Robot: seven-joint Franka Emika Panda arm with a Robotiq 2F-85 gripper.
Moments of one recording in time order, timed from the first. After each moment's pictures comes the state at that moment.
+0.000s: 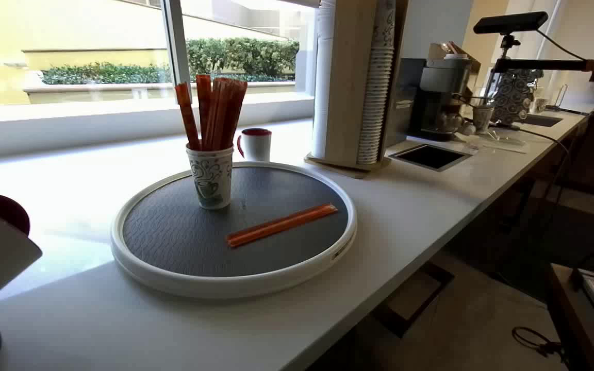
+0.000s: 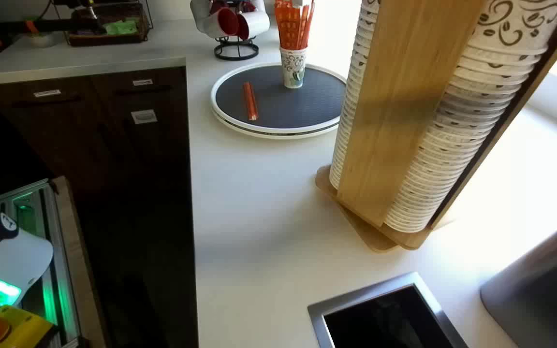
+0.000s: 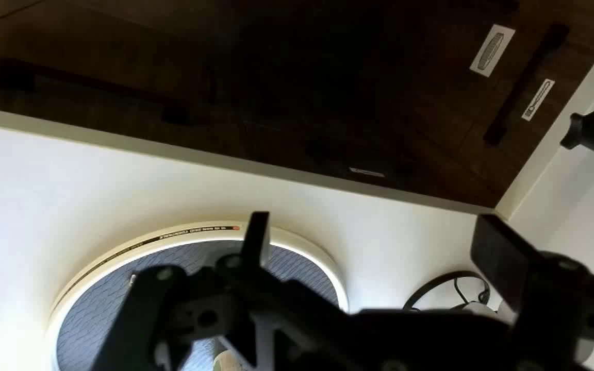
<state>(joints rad) 0.19 -0.92 0.19 -2.59 0.32 1.97 0.29</state>
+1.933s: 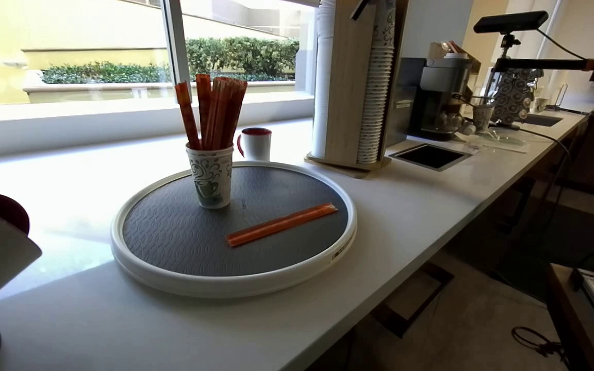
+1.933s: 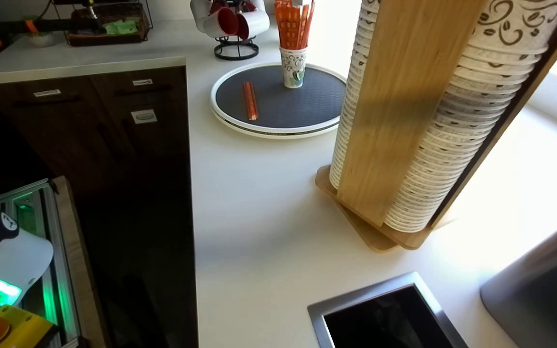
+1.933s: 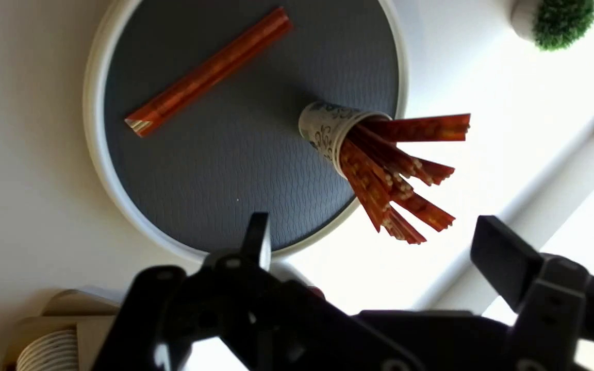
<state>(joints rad) -0.15 -0.28 0.19 -2.04 0.21 2.29 1.00</state>
